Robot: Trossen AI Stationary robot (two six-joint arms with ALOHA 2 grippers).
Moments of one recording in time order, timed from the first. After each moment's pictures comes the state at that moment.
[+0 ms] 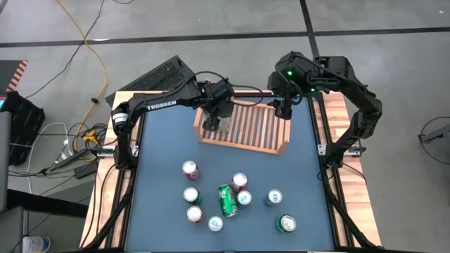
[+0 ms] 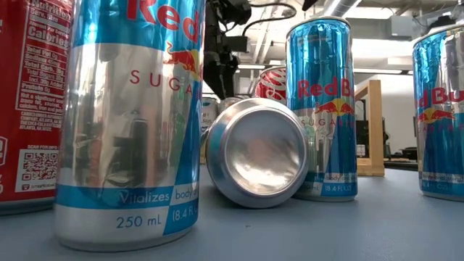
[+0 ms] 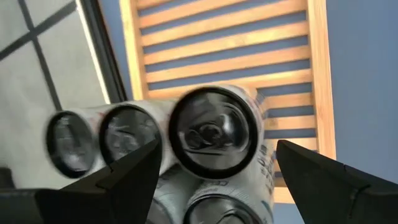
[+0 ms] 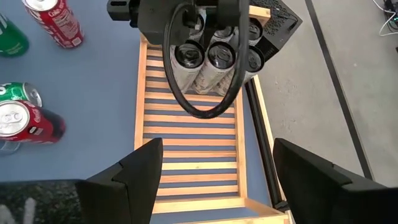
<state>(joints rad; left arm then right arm) 0.36 1.91 1.83 -0.95 -0.14 0.73 -0.30 1.62 2.27 -1.57 0.15 -0.21</state>
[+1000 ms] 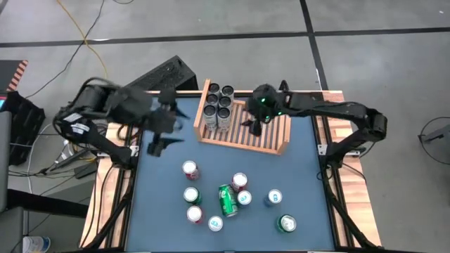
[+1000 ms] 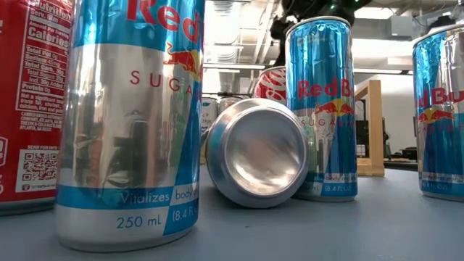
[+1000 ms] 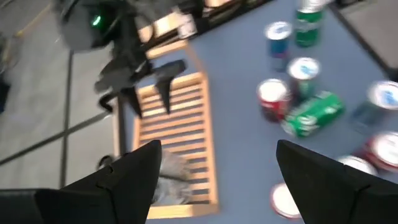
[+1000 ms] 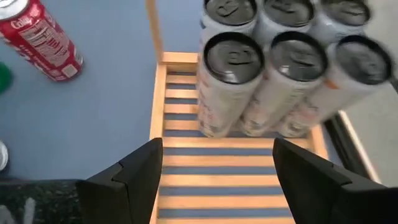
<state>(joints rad) -0.14 1.44 2.13 -1.32 -0.19 0.34 -0.35 1.48 1.20 -0.47 -0.08 -0.16</state>
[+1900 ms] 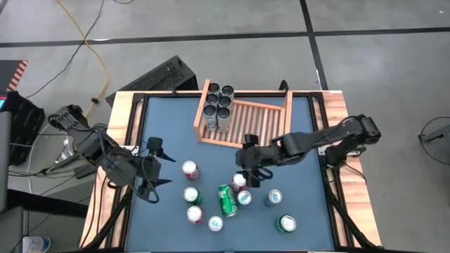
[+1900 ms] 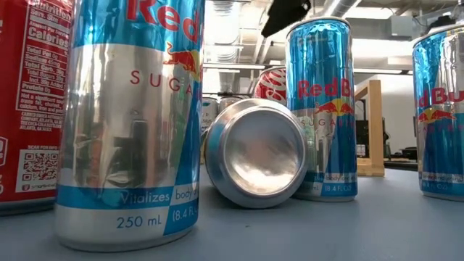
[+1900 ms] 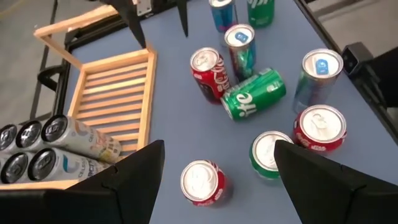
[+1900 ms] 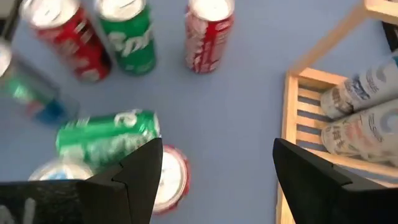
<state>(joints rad) -0.65 1.10 1.34 -0.95 -0.53 -0.10 0.25 1.61 1.46 -0.72 0.25 0.14</state>
